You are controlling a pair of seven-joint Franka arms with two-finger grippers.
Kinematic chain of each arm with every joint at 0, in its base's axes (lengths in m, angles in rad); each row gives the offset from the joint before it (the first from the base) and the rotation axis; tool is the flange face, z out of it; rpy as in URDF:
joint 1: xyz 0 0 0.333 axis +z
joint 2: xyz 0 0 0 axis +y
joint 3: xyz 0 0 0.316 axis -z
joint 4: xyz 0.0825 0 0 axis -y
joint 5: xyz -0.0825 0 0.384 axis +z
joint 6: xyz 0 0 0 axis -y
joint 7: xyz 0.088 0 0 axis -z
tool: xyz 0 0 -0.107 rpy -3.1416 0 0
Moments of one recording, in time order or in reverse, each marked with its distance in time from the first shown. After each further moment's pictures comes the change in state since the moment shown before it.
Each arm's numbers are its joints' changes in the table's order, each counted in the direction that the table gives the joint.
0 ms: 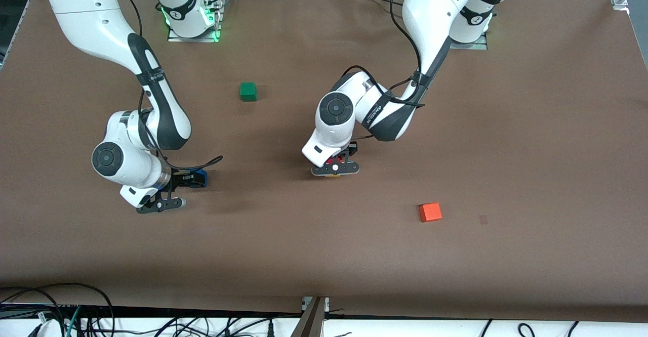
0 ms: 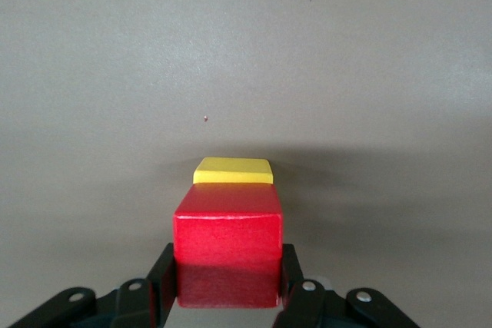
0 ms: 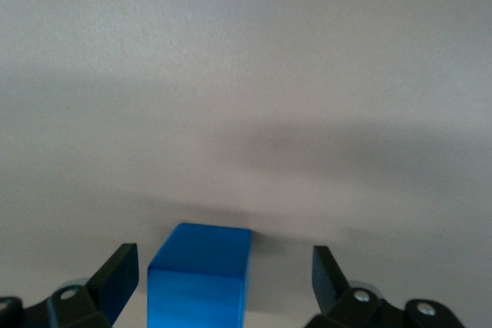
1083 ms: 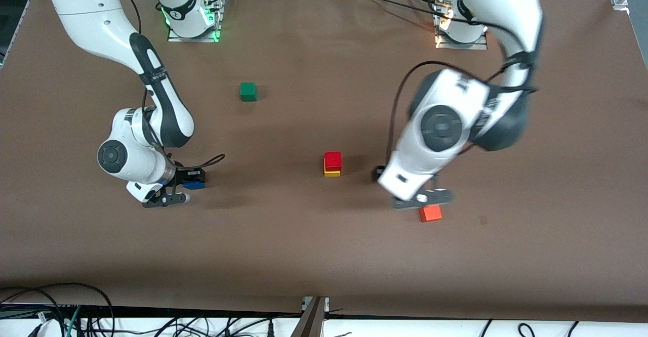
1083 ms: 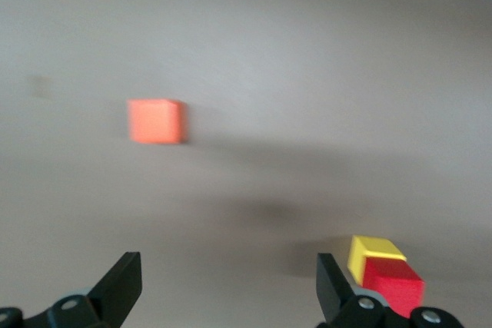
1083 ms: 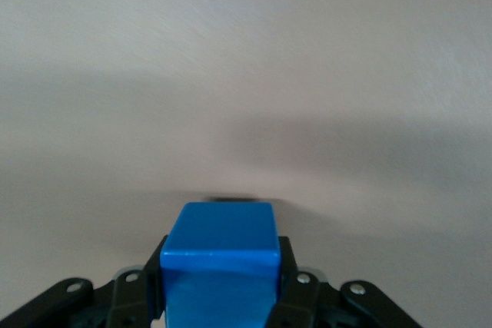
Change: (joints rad) left arm 0.273 -0.156 -0.058 0.228 0.002 -0.402 0.228; right arm 0.003 -0.027 -0.025 -0.020 0.020 -0.014 0.003
